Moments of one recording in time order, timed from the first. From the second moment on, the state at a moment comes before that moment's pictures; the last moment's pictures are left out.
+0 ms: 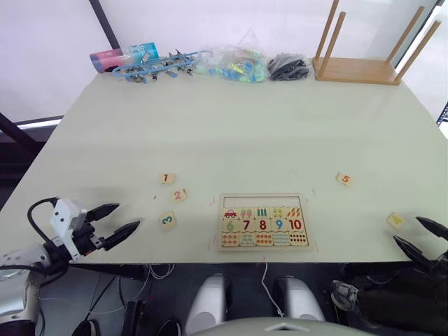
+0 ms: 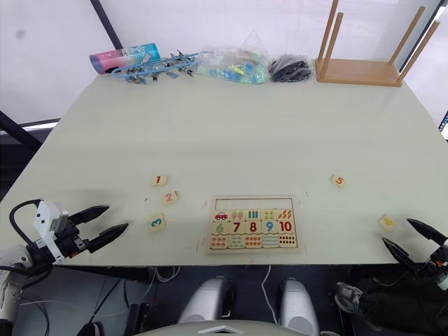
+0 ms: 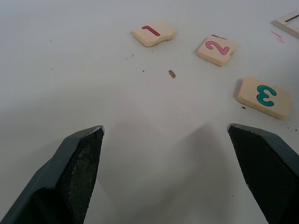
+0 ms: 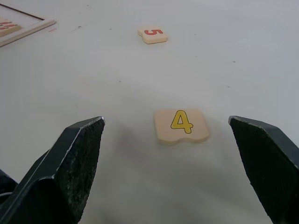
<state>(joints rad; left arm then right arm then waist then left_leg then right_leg) 0.20 0.78 0.45 0.21 -0.47 0.08 -1.13 0.25 -0.67 -0.53 0.48 0.55 -0.35 1.25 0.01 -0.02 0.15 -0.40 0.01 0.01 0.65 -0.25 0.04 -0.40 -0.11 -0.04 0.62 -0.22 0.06</state>
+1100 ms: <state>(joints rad) 0.02 0.83 0.42 0.38 -0.45 0.05 -1.23 0.34 -0.64 -0.53 0.26 0.60 -0.31 1.24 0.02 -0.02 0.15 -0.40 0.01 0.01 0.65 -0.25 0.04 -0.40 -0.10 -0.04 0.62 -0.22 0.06</state>
